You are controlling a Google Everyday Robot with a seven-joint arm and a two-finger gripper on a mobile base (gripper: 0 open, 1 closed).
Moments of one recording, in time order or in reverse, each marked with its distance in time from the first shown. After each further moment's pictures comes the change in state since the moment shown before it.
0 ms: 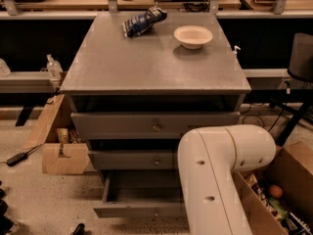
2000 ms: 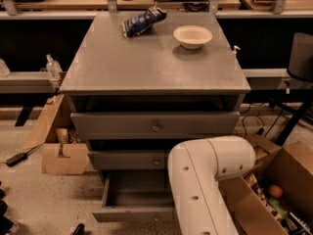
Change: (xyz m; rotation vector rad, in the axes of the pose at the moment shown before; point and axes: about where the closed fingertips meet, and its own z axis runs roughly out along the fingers) arm 0.013 0.048 0.071 -0.116 0.024 0.027
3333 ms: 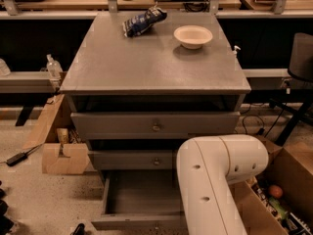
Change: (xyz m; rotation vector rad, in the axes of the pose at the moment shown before) arm 0.010 0.058 -0.024 -0.089 -0.018 0.040
